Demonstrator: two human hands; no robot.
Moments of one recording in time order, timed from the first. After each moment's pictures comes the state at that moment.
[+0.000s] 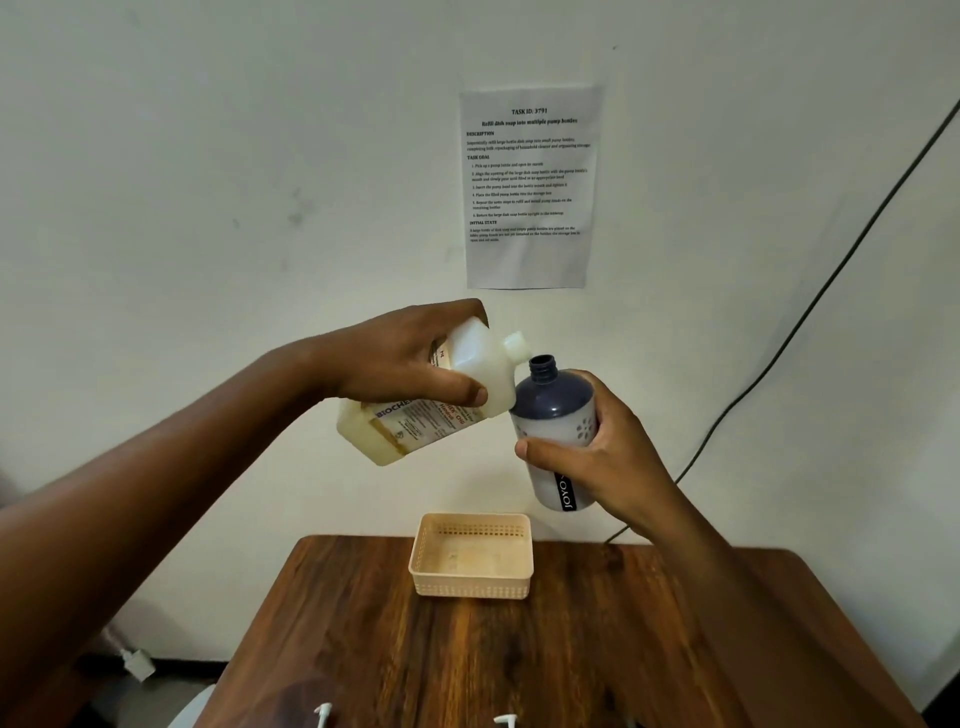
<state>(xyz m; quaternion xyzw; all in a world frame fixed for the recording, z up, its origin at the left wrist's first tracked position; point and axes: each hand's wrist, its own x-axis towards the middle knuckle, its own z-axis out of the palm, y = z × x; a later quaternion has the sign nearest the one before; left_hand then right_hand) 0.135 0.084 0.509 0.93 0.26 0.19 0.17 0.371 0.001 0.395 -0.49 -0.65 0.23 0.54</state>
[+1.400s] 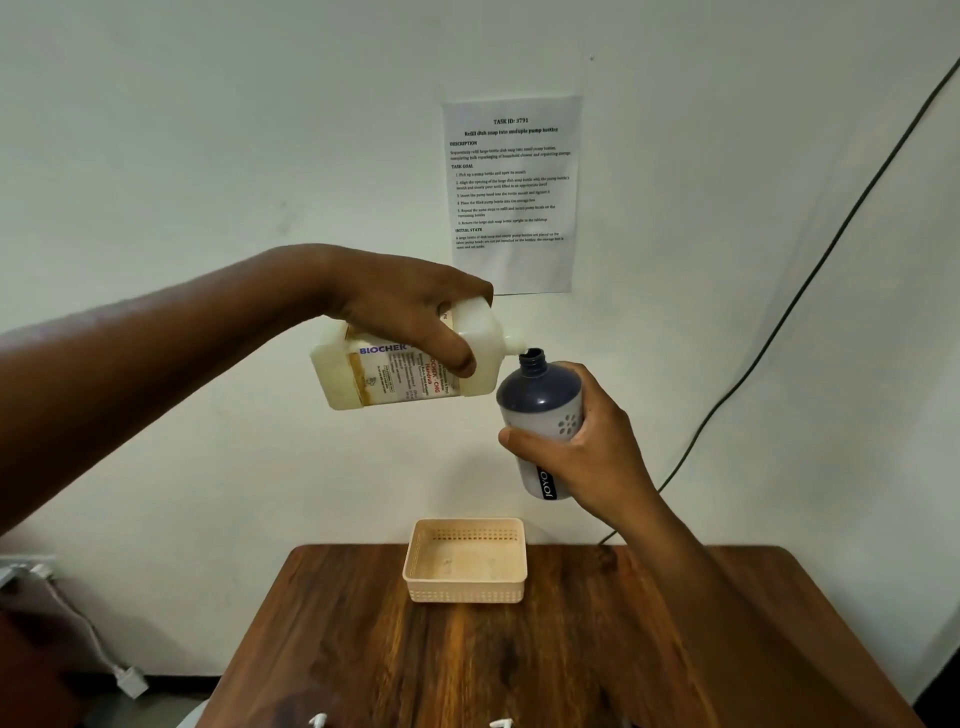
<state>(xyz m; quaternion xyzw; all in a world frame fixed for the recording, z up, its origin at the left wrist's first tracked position) 0.162 0.082 0.576 0.94 0.32 0.01 0.14 0.368 0.003 0.394 -0.52 -0.61 0.17 0.57</state>
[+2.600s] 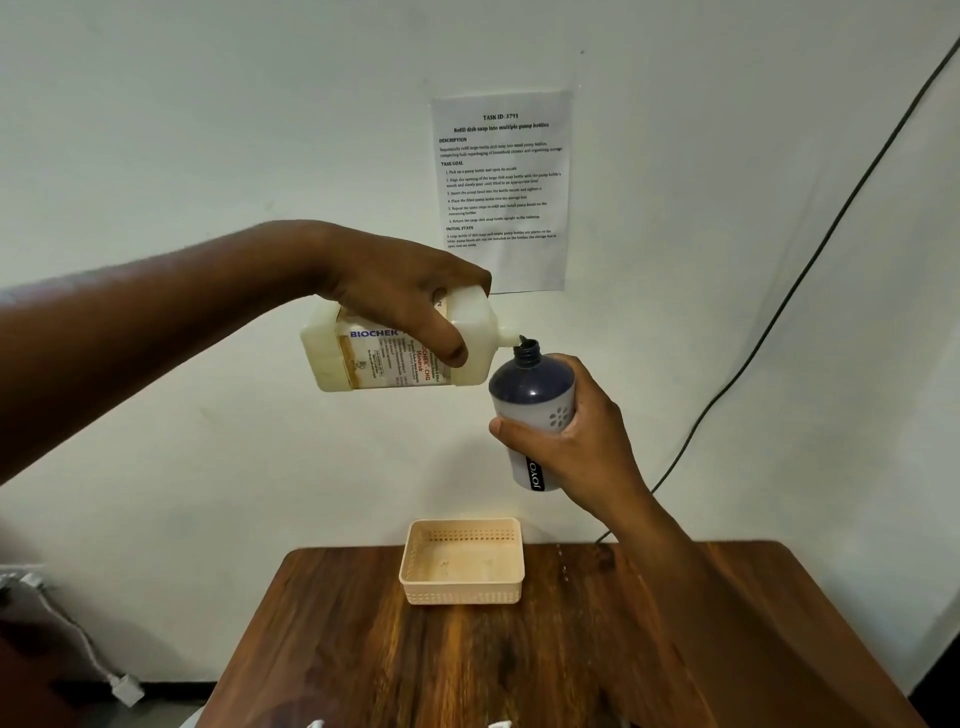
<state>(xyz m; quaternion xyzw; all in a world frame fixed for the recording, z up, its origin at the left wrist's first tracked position) 0.171 0.083 0.591 0.94 0.32 -0.02 0.12 0.367 0.014 0.394 -0.52 -0.60 0.16 0.59</state>
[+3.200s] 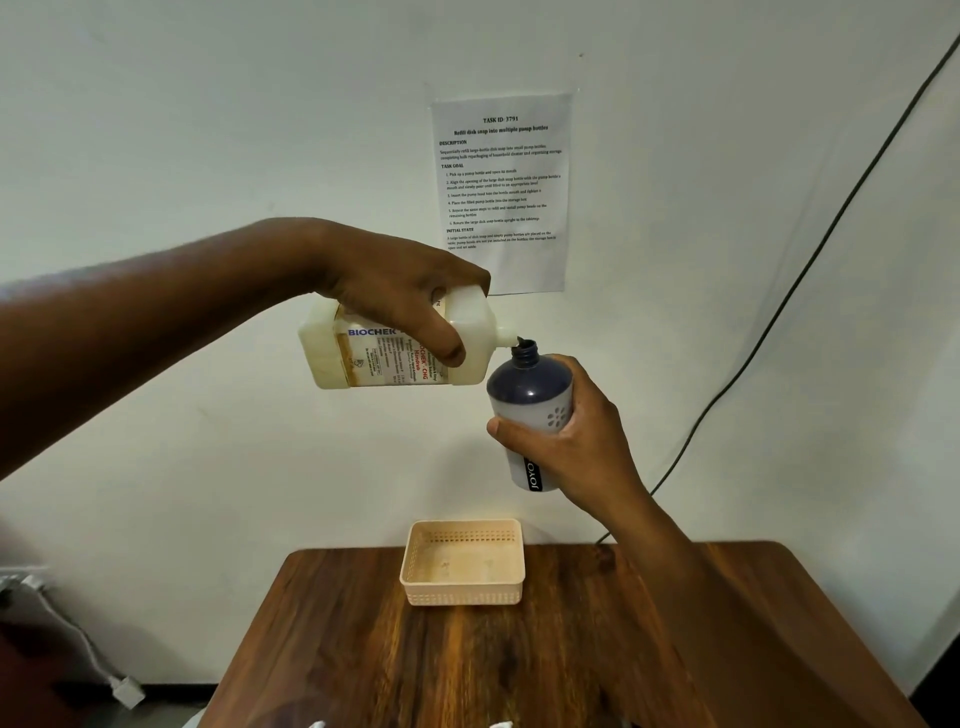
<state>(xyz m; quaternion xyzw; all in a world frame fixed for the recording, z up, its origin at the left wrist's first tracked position) 0.171 0.082 0.594 0.94 0.32 -0.02 0.11 0.365 0.014 0.396 -0.52 -0.60 0.16 0.59</state>
